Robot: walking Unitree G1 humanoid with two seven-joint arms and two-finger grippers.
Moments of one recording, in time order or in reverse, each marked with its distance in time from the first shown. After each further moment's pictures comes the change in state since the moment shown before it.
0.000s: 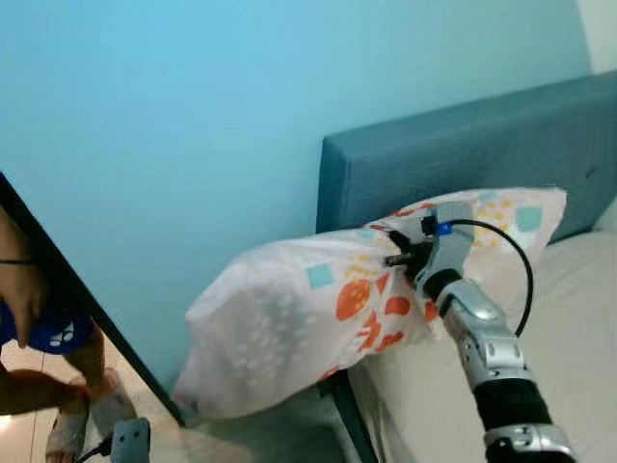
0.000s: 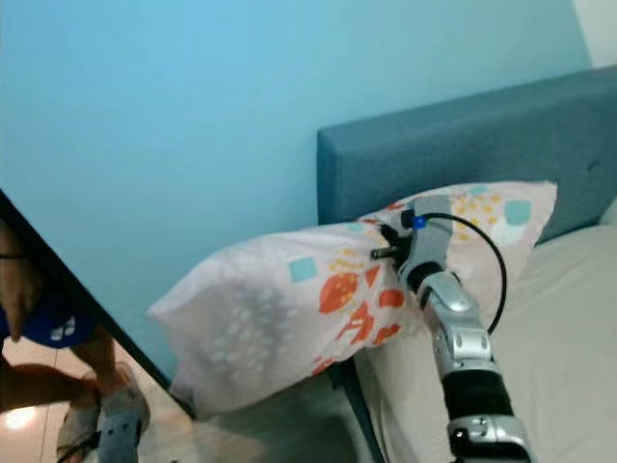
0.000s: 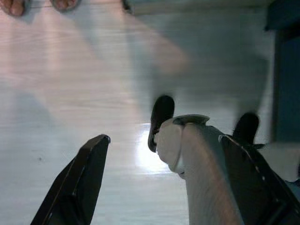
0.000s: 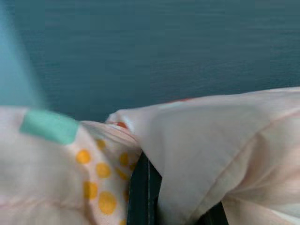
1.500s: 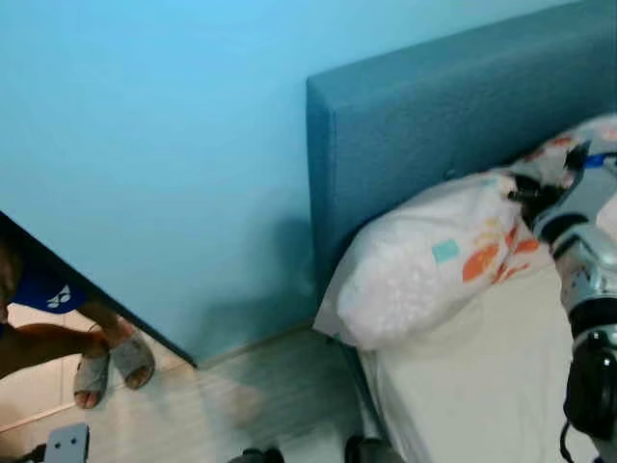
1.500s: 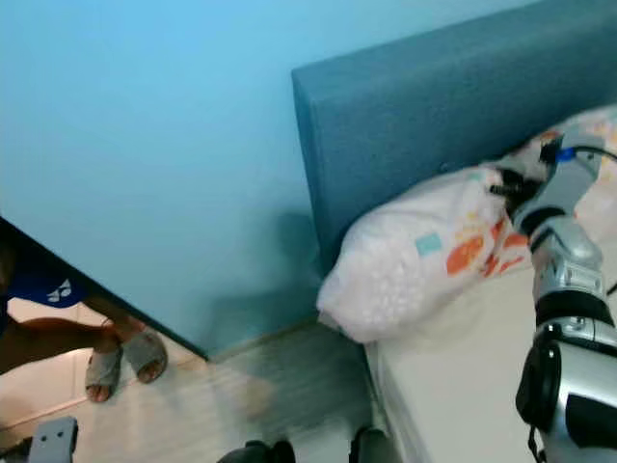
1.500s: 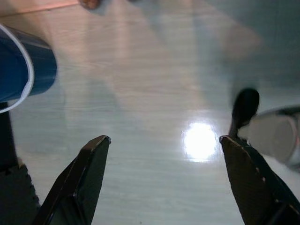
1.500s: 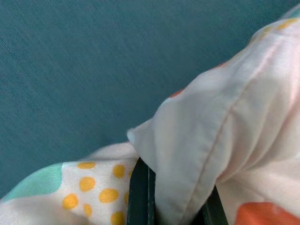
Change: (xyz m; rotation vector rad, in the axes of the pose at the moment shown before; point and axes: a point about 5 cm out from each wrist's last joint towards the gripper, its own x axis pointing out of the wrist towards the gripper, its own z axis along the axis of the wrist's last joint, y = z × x) left arm -0.021 0.081 0.017 0.060 -0.110 0.122; right arm 0.012 -0.114 0.080 0.159 -0.219 -0.186
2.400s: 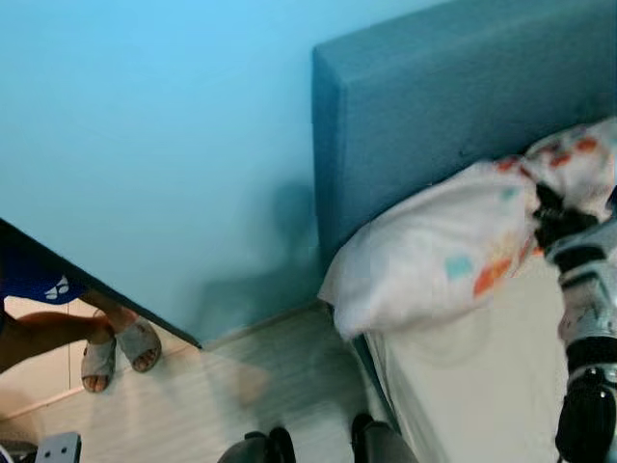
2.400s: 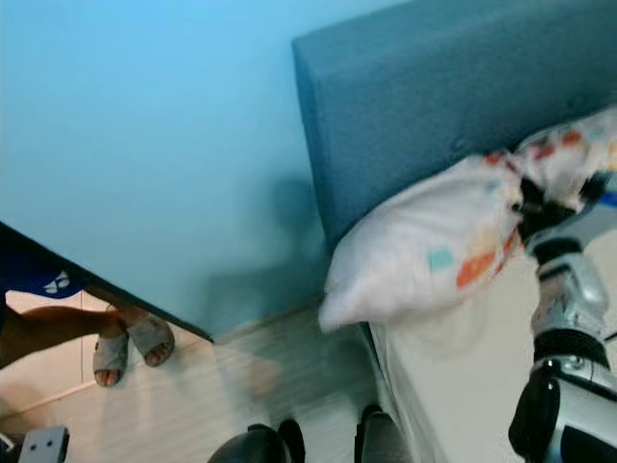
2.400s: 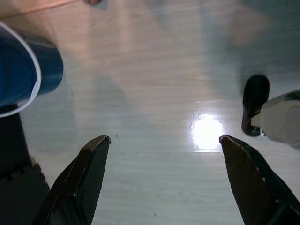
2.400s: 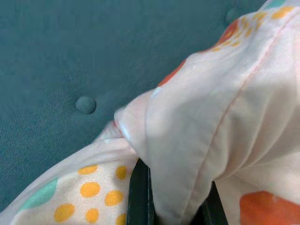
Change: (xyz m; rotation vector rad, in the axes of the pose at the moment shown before) left arm -0.005 0.008 -0.004 0.020 -0.011 -0.014; right arm -0.052 -0.036 -0.045 0.112 -0.095 -0.081
